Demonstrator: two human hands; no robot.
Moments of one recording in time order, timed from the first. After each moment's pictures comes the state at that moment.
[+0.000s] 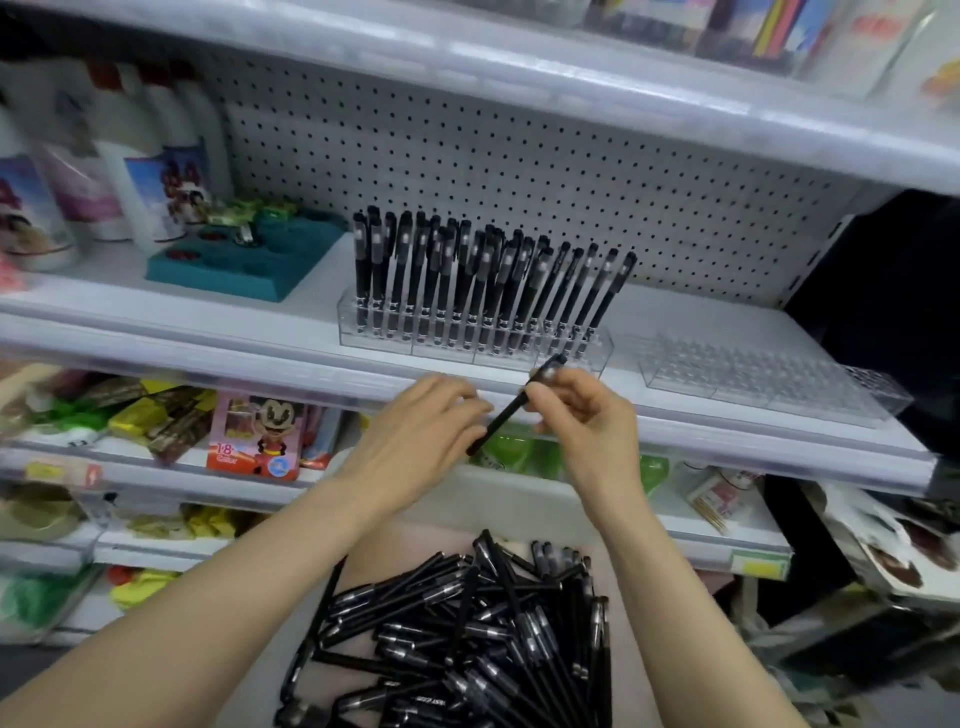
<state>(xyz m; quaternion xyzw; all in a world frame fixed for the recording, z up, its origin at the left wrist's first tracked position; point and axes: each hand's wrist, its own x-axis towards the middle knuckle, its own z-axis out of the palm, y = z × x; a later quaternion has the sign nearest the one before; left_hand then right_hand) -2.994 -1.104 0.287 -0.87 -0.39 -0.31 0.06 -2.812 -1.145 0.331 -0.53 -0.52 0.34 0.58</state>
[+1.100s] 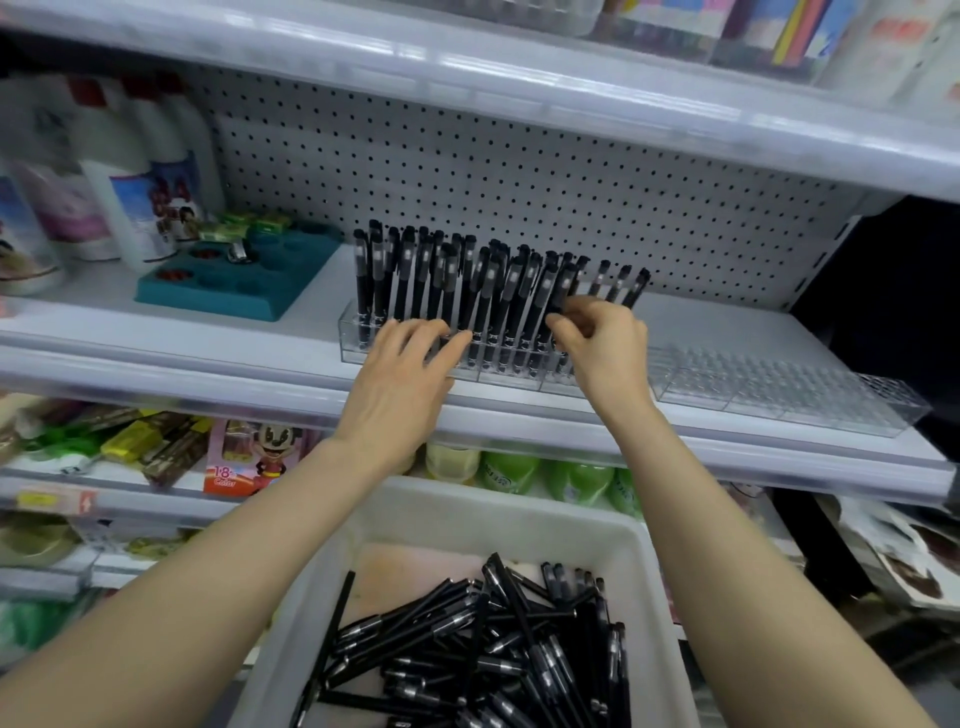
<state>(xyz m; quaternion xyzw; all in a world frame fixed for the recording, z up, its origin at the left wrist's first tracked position) -3.008 -1.043 0.306 -0.82 -0.46 -0.30 0.17 -2.796 -1.048 0.375 -0.64 -0.62 0.06 0.44</state>
